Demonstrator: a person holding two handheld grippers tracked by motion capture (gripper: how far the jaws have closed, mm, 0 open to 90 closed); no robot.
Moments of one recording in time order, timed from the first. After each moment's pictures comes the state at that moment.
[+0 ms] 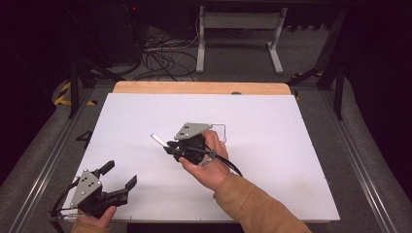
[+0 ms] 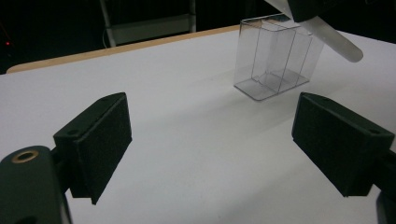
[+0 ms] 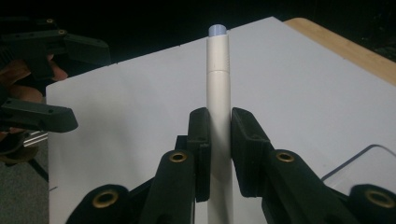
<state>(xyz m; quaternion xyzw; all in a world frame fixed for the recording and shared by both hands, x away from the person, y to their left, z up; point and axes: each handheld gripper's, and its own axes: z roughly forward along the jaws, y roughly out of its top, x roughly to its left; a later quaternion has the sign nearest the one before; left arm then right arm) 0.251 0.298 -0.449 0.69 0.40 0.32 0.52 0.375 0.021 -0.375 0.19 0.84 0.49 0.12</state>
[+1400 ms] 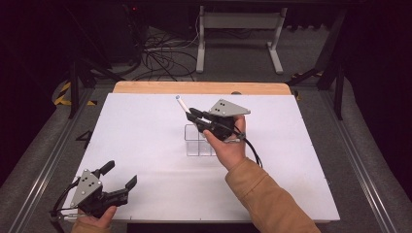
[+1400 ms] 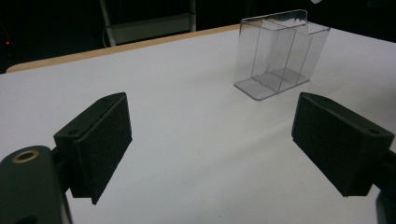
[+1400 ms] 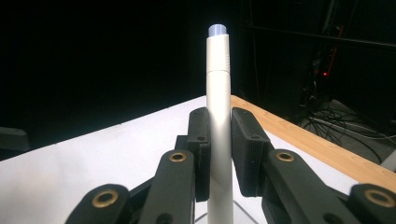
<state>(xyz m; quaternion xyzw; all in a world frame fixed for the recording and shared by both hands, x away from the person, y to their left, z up) 0.251 0.298 -0.449 0.69 0.40 0.32 0.51 0.428 -0.036 -0.361 0.22 0.74 0.61 0.20</state>
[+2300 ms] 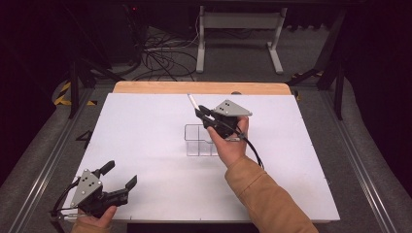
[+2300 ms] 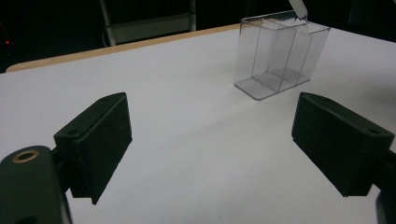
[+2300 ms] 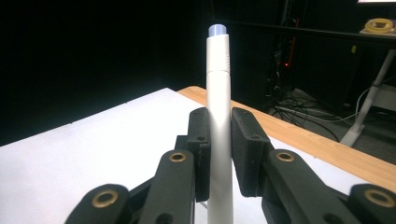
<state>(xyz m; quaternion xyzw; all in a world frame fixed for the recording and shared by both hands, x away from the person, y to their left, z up) 0.251 0.297 -0.450 0.69 0.40 0.32 0.51 0.445 -0.045 -0.383 0.27 0.72 0.59 0.24</state>
